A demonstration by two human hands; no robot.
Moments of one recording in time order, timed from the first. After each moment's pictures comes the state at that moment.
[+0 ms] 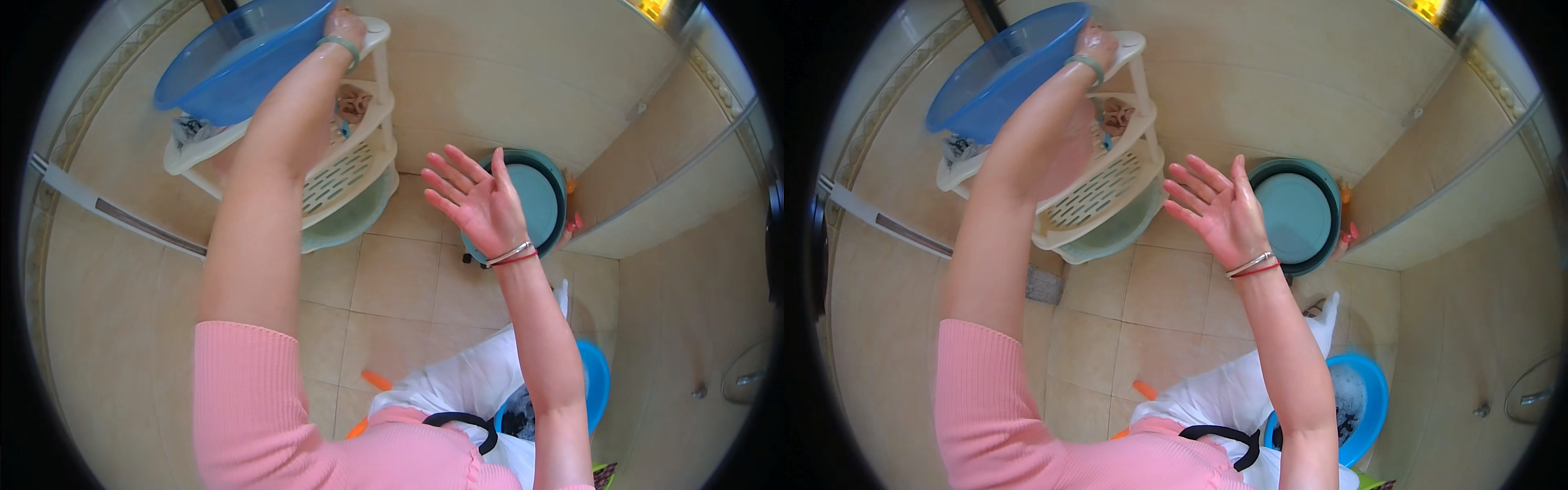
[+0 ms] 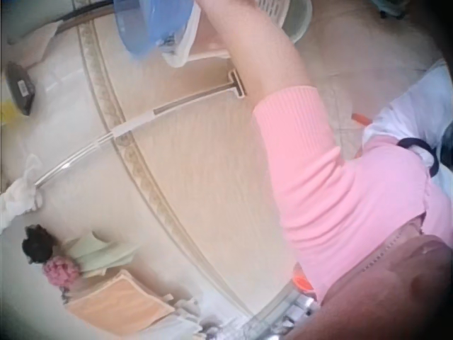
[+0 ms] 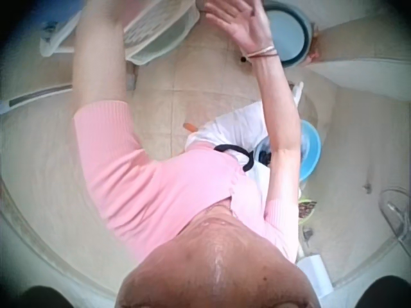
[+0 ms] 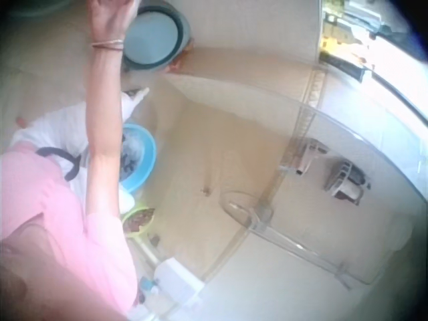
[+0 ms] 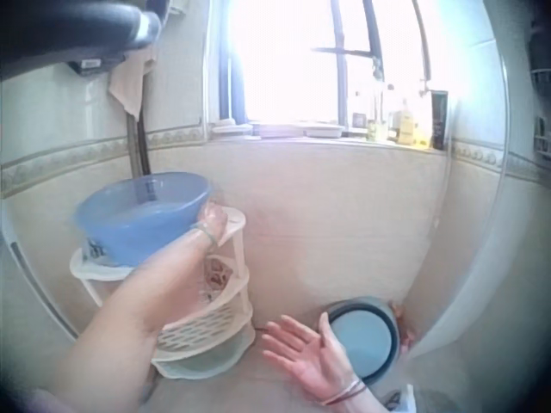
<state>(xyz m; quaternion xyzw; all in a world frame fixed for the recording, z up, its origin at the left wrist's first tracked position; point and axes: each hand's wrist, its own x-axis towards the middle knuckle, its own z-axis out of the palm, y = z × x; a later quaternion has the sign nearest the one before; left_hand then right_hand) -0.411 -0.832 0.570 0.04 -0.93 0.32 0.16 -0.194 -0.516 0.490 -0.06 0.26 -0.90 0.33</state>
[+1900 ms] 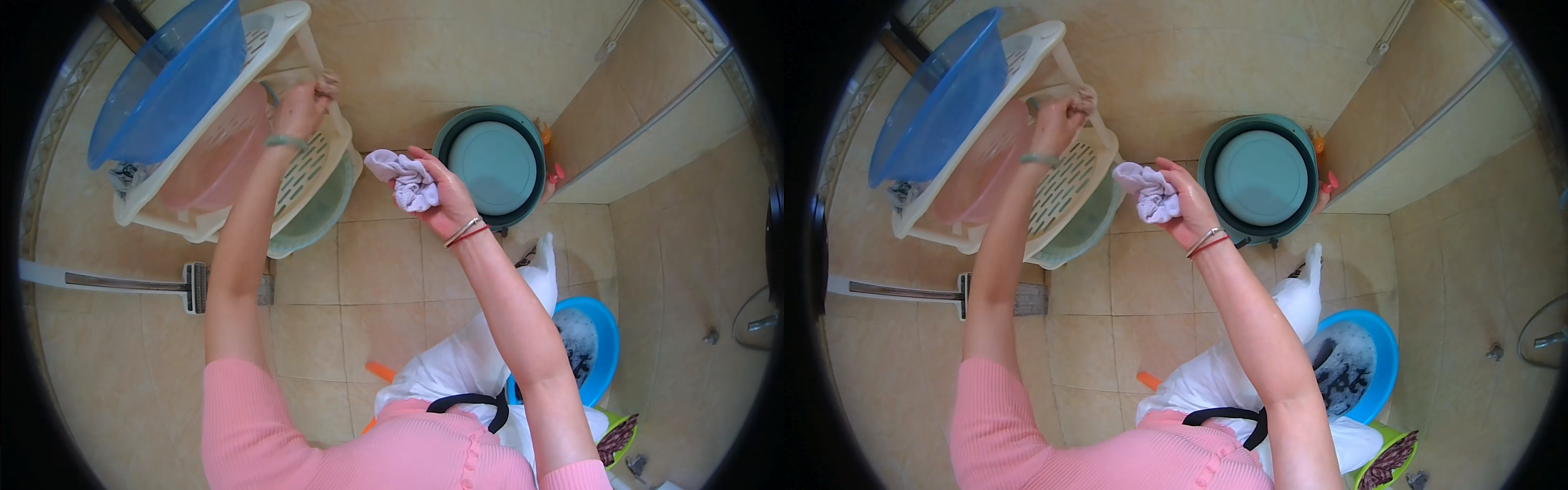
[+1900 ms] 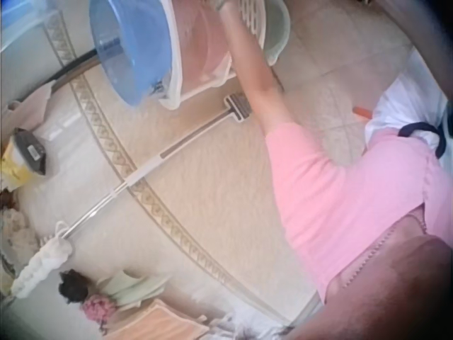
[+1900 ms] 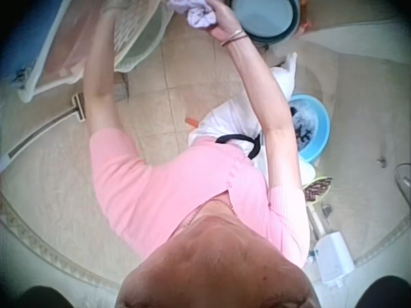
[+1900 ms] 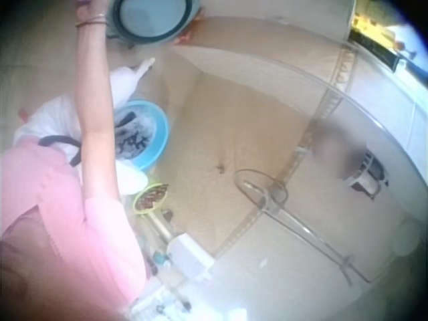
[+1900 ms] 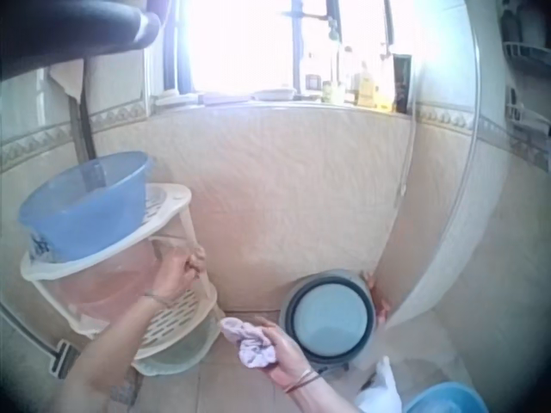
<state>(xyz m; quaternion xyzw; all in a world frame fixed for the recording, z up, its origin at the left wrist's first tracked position) -0.320 -0.812 0.432 -0.06 -0.95 -0.25 0.19 -0.213 -0.533 0.404 0.05 0.31 -0.91 0.28</state>
